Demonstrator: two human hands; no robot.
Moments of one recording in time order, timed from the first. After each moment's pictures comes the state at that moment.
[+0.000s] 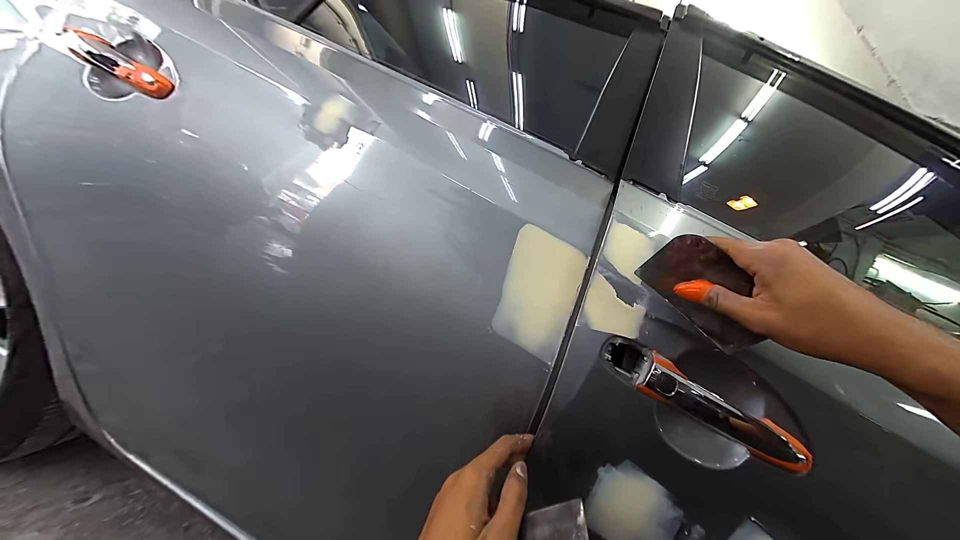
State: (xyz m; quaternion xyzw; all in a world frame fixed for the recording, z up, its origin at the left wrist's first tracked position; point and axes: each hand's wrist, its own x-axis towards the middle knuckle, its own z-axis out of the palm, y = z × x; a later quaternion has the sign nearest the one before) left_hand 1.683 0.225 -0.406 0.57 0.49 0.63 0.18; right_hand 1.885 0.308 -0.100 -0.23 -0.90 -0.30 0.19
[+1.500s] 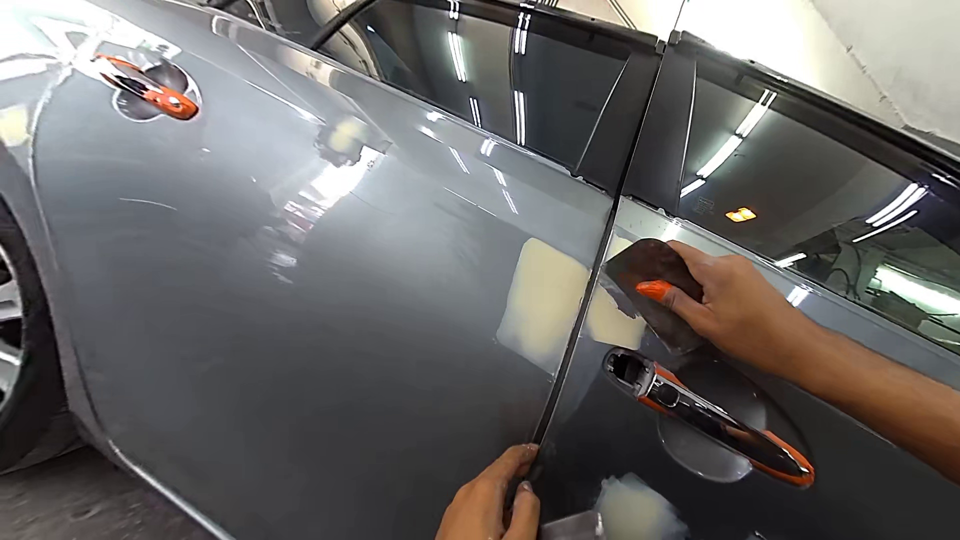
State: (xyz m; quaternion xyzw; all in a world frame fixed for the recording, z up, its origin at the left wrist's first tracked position) left_hand 1.690 0.218 -0.396 0.56 0.52 0.62 0.17; right_hand 1.849 0.318 -0.121 -0.18 -0.90 -0.32 0.25
